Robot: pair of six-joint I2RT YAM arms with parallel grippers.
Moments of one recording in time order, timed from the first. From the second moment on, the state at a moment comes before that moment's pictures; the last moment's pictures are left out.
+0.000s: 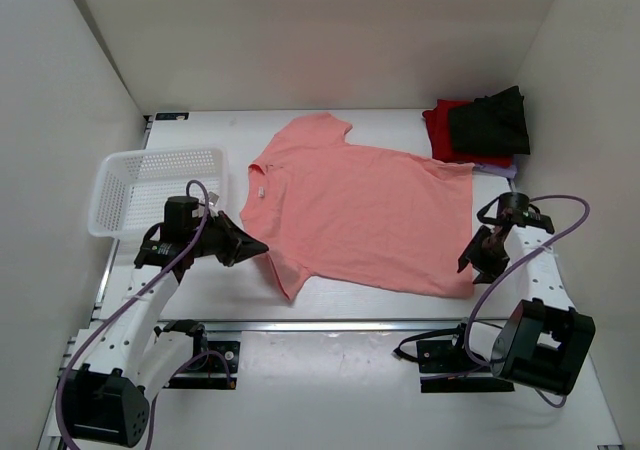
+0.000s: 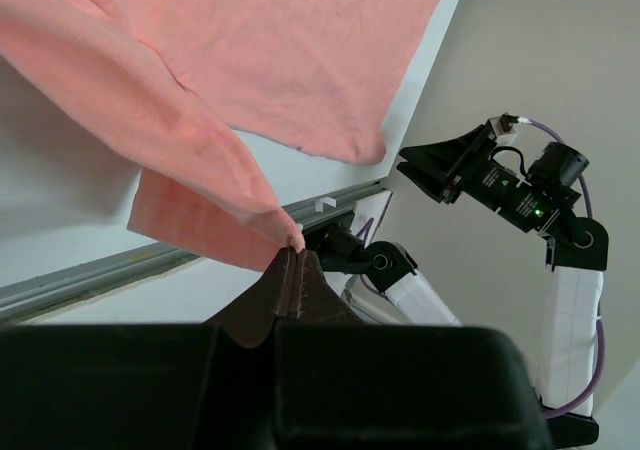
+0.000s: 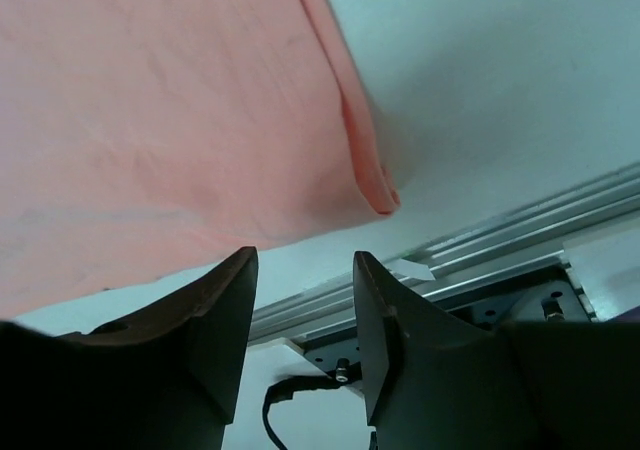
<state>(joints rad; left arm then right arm) -0.15 0.88 0.67 -0.58 0.66 -0.98 -0.28 1.16 0.82 -1.02 -0.05 0.37</state>
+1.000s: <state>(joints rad) -0.11 0.95 0.86 -0.75 0.68 -0.83 -0.29 1.15 0.72 -1.10 -0.07 0.48</state>
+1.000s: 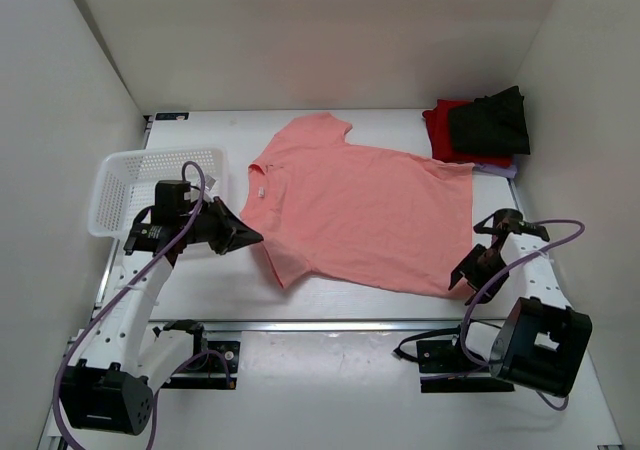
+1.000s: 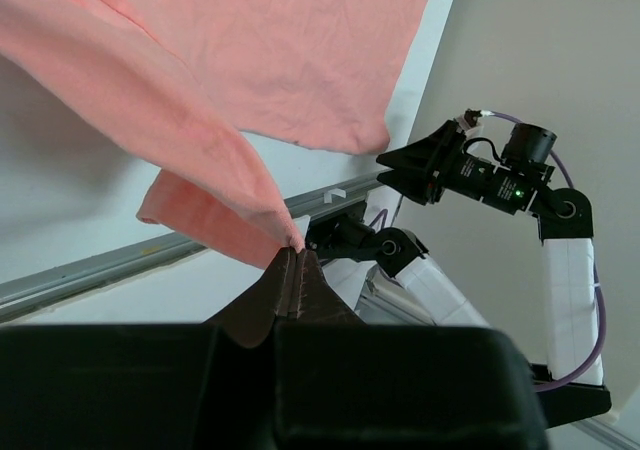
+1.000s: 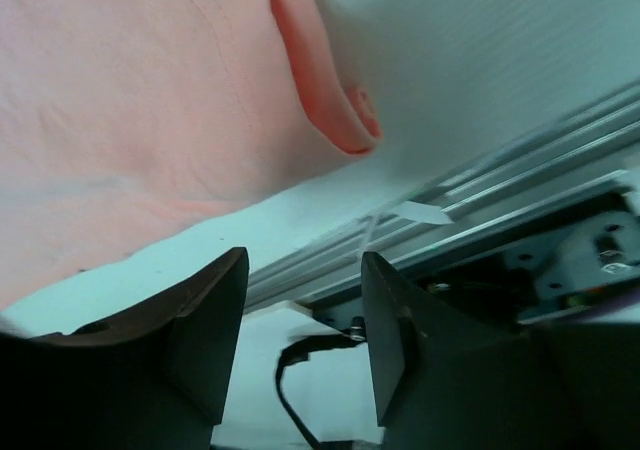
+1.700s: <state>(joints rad) -0.09 0.92 0.86 -0.75 0.70 -0.84 -0.33 1.11 0.55 -0.93 0.00 0.75</state>
